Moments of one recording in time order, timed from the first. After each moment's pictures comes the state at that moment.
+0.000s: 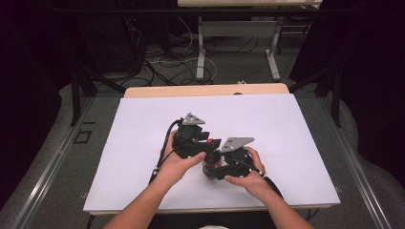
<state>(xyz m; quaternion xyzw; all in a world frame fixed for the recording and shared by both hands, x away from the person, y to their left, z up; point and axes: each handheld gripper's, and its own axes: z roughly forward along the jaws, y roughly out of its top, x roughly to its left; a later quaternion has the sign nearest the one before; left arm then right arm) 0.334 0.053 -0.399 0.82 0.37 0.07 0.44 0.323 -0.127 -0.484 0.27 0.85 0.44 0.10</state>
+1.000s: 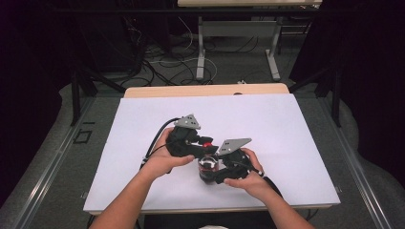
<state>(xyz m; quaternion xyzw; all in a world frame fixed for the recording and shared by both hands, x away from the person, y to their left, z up) 0.340 0.065 -0.406 0.86 0.26 0.03 0.45 0.321 -0.122 -0.484 0.24 0.86 0.44 0.08</state>
